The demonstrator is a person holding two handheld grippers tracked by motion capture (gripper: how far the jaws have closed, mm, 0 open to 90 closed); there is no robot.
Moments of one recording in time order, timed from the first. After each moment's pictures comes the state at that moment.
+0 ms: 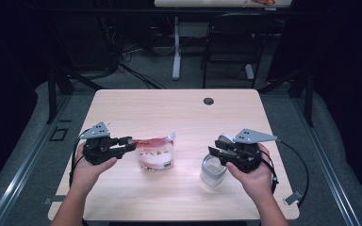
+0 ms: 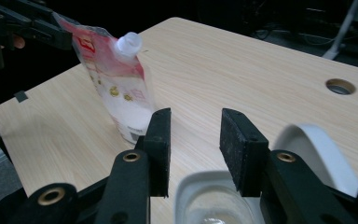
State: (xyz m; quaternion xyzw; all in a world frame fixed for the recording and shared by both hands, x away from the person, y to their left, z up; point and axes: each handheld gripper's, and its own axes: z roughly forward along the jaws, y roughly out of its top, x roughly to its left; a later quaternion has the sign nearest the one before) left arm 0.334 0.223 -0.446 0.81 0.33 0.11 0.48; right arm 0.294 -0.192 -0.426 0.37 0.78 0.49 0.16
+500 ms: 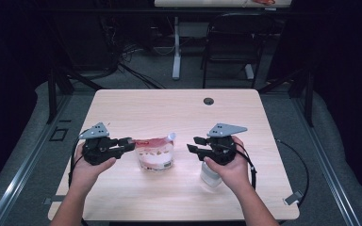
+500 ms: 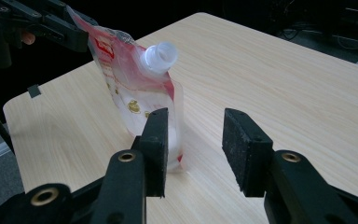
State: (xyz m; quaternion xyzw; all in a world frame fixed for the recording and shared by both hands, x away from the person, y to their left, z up) left arm 0.334 0.225 -0.446 0.81 0.33 0.10 0.48; right arm 0.323 -0.143 -0.437 0.33 0.80 0.49 0.14
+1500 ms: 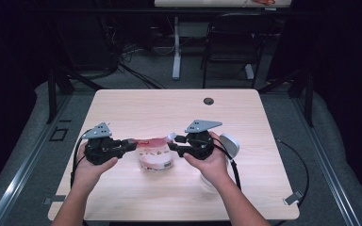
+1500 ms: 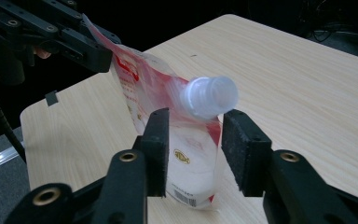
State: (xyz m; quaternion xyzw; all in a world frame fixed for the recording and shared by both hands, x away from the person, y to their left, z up) left arm 0.335 0.219 -0.447 0.81 0.32 0.10 0.48; right arm 0.343 -0.093 -0.446 0.30 0.81 0.50 0.11
